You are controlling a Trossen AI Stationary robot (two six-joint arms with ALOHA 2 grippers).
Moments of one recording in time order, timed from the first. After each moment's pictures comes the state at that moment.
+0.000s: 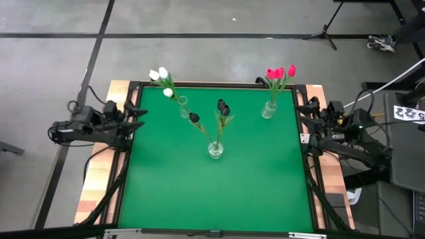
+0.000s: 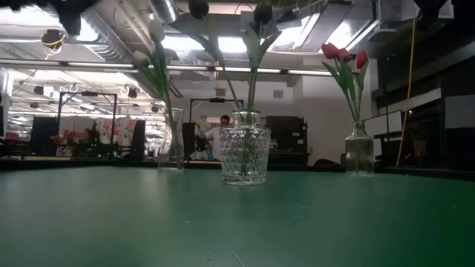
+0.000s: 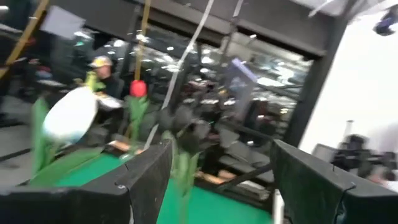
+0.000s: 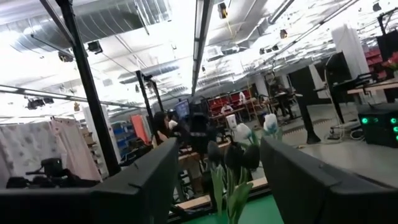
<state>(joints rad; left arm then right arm) -0.06 0.02 0.43 -0.16 -0.18 -0.32 -0.31 0.05 0.48 -0.05 -0.20 0.38</state>
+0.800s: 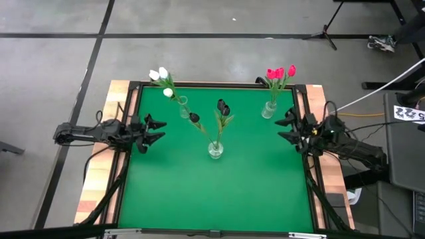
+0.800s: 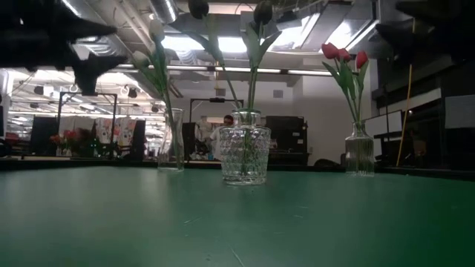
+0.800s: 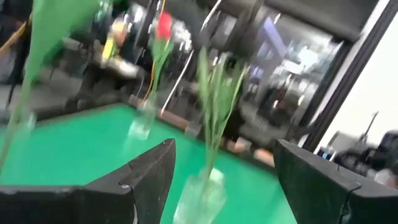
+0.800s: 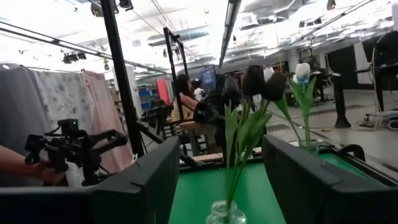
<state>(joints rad) -0.06 0.00 0.01 0.17 -0.23 -0.40 -0.31 0.03 0.14 0.20 -0.38 0.28</state>
